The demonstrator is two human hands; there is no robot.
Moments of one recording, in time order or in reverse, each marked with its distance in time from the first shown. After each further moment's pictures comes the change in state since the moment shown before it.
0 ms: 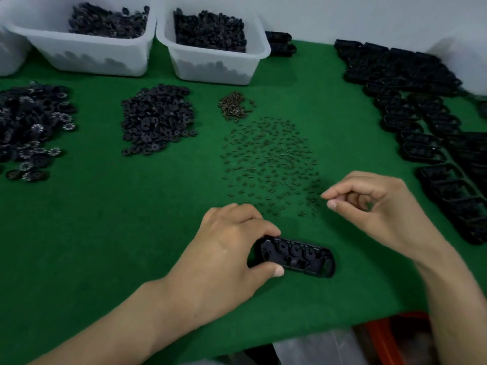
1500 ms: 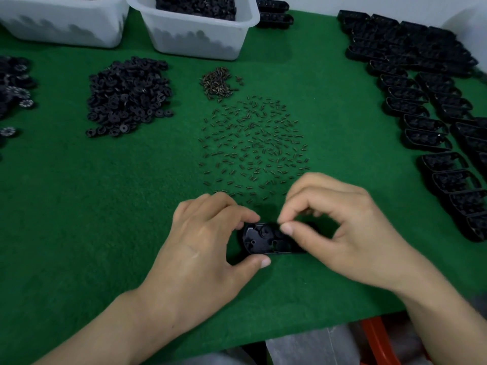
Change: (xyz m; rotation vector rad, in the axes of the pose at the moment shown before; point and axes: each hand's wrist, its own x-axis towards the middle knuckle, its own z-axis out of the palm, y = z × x) left_hand 0.005 0.008 0.023 0.094 0.135 -0.130; right_hand -0.006 -0.025 0.018 0.003 -0.127 -0.213
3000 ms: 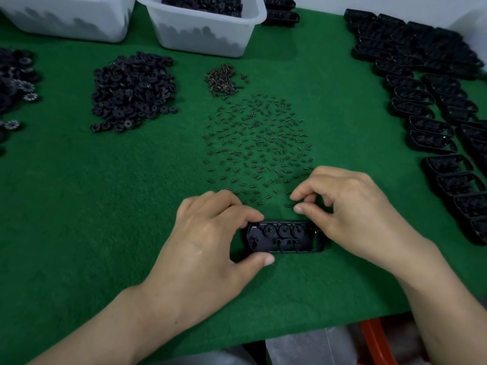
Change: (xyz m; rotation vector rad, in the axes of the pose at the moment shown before) left_hand 0.000 0.000 -0.001 -0.005 -0.014 -0.008; right_hand 0.010 0.014 -0.005 -0.318 -0.076 0.223
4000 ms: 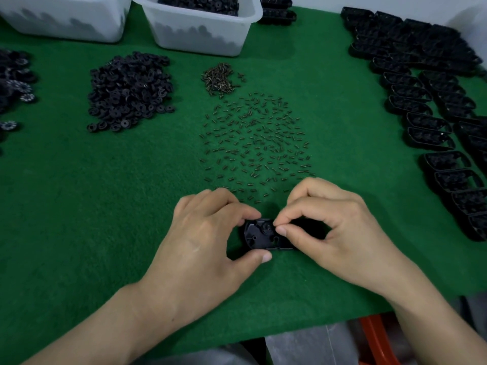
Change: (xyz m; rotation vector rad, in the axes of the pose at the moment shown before) left_hand 0.000 -0.001 0.001 0.011 0.019 0.019; right_hand -0.017 -0.012 0.015 0.298 0.084 -0.150
